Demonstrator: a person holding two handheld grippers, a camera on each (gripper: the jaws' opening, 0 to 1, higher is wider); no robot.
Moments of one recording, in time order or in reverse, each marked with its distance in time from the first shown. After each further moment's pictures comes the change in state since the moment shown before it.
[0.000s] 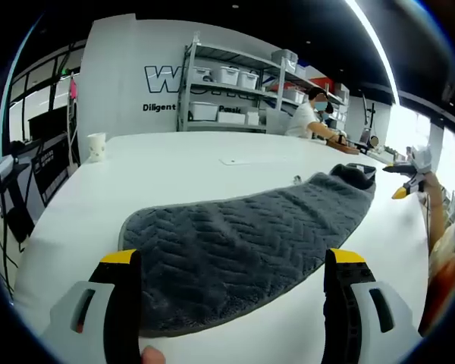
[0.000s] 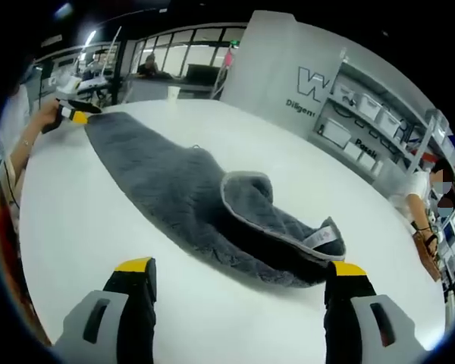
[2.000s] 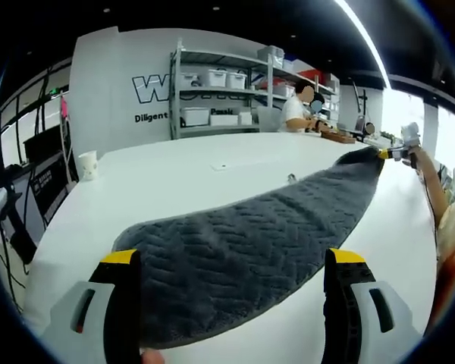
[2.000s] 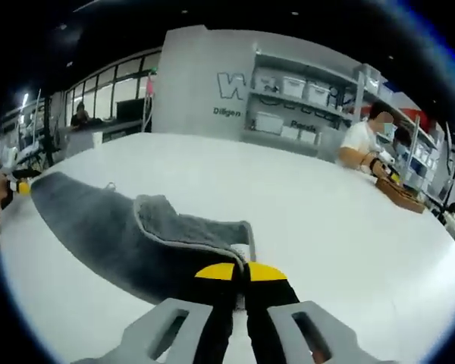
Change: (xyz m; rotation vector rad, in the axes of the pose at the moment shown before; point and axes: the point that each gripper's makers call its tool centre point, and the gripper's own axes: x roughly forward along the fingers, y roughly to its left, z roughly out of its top) left arm 0.007 -0.012 0.009 0.097 -0.005 0.015; right arm -0.011 -0.117 -0.040 0.369 -0.066 -0.242
